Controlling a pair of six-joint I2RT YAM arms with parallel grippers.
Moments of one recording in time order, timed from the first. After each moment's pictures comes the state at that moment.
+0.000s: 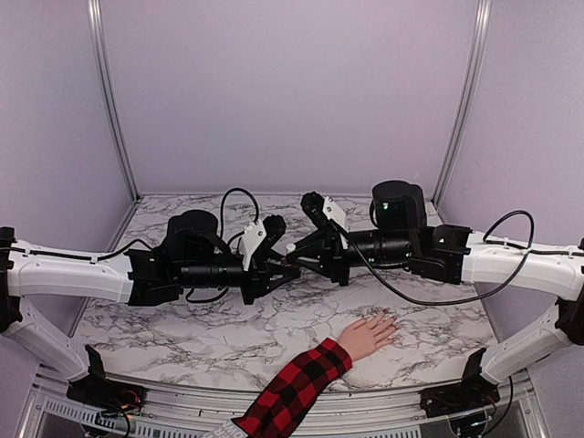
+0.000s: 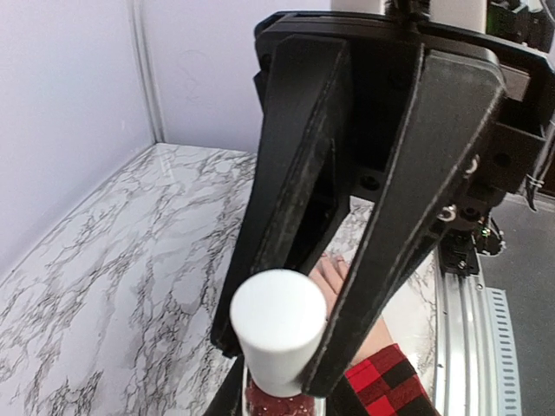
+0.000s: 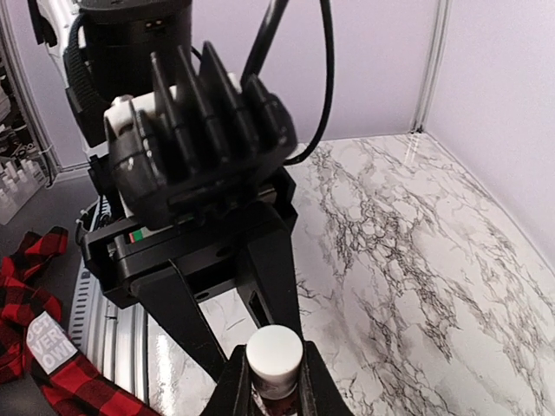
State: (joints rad) left arm -1.04 1.42 0.88 0.29 0.25 0.06; right arm 0.96 1.32 1.02 -0.02 -0.43 -0.12
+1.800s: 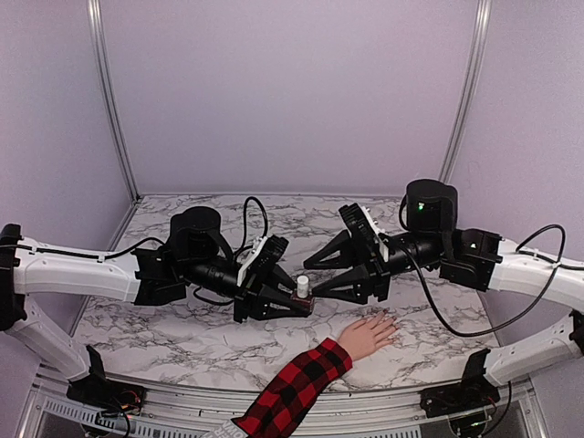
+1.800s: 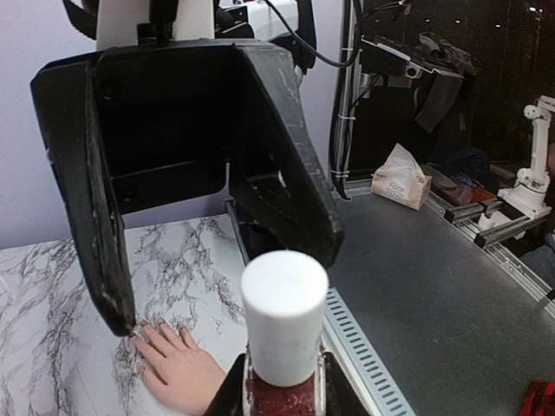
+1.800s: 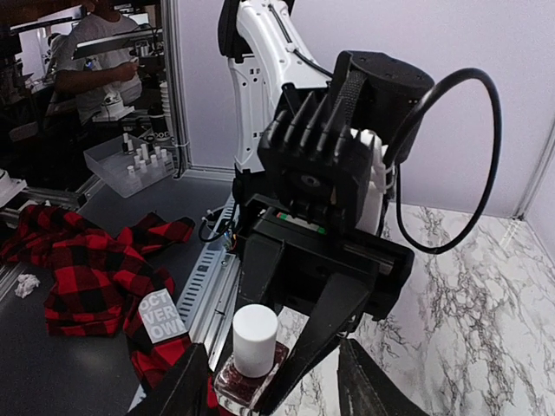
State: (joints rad) left arm -1.05 1.46 0.91 0.39 0.82 0.09; right arm 0.94 1.15 0.95 -0.04 -0.80 -0.20
